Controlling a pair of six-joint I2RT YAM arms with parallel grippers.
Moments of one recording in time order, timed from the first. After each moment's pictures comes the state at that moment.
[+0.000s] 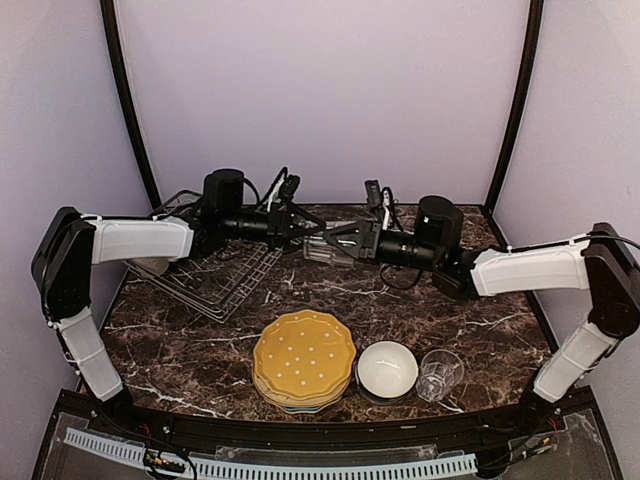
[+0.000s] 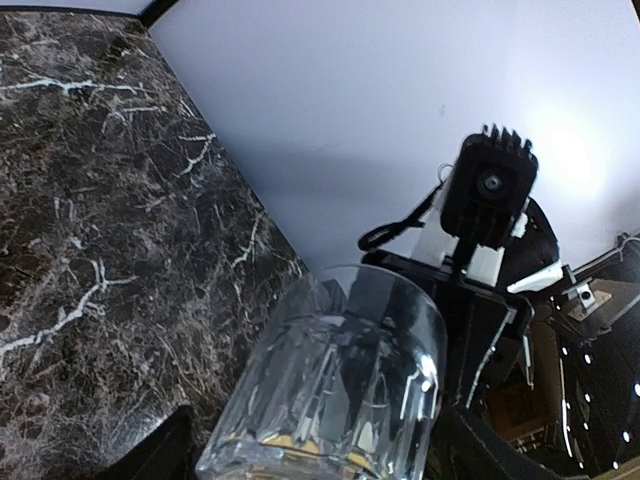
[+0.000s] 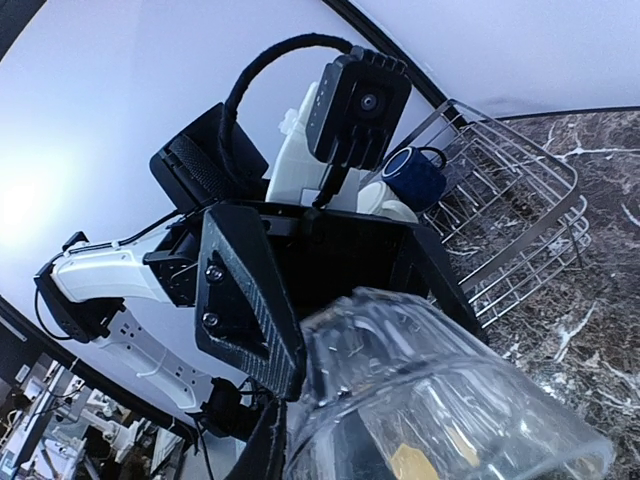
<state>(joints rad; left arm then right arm) -0.58 1.77 1.20 0.33 0.95 -0.82 0.78 1.59 0.91 0.66 -0.48 0.83</state>
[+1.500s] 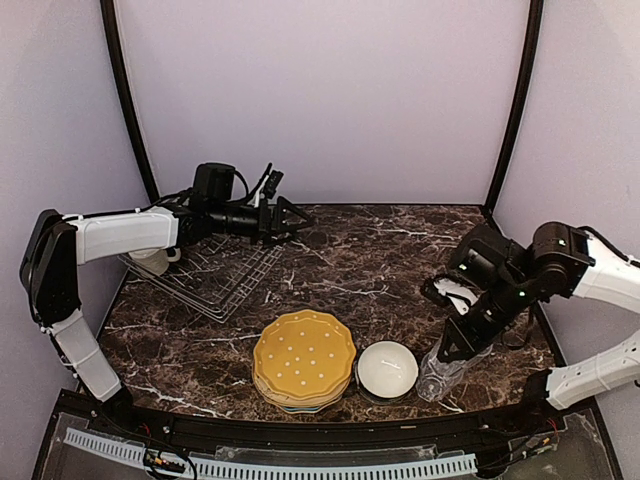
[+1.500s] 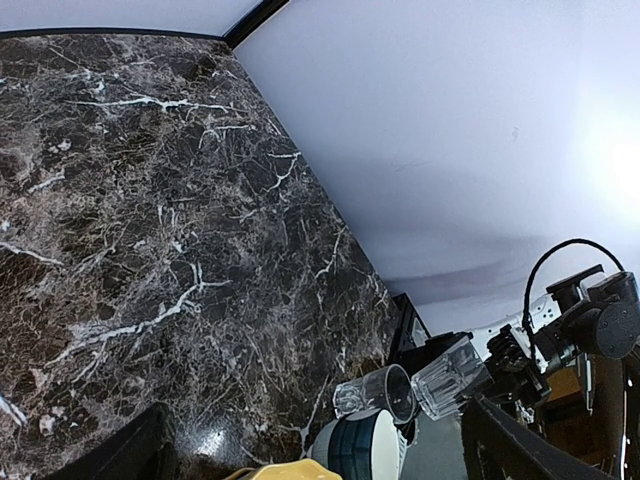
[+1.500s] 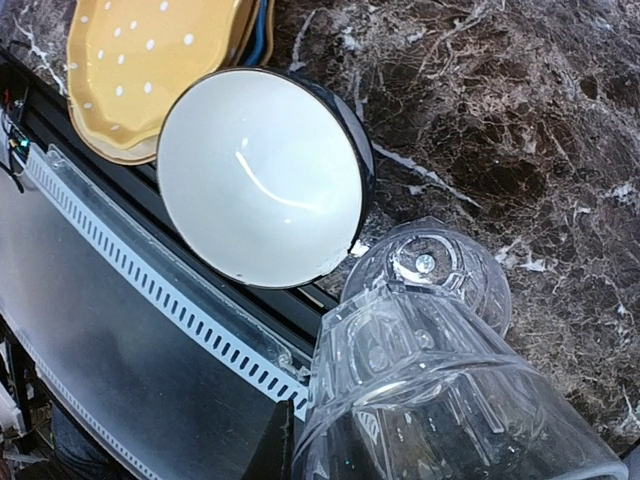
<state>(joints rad) -0.53 1.70 1.24 0.03 0.79 -0.62 1.05 1.07 1.10 -1.25 -0.17 0.55</state>
